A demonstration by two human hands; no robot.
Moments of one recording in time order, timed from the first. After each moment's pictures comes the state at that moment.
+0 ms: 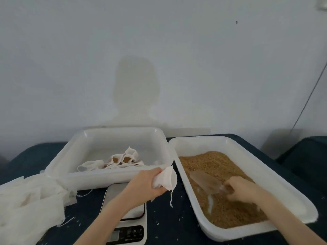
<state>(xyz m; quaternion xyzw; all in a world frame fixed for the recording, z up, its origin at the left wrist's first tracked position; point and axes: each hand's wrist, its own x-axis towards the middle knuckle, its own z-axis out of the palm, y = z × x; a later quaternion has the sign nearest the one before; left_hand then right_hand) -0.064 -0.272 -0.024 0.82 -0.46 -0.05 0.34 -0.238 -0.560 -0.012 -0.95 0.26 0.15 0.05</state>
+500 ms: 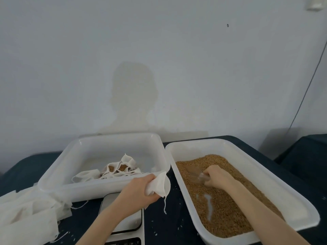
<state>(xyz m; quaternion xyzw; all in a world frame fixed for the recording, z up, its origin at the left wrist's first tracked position) -0.057 -0.270 -0.021 0.82 -0.45 -0.04 0.34 -0.161 -0.563 -0.025 -0.95 0.28 0.06 0.15</state>
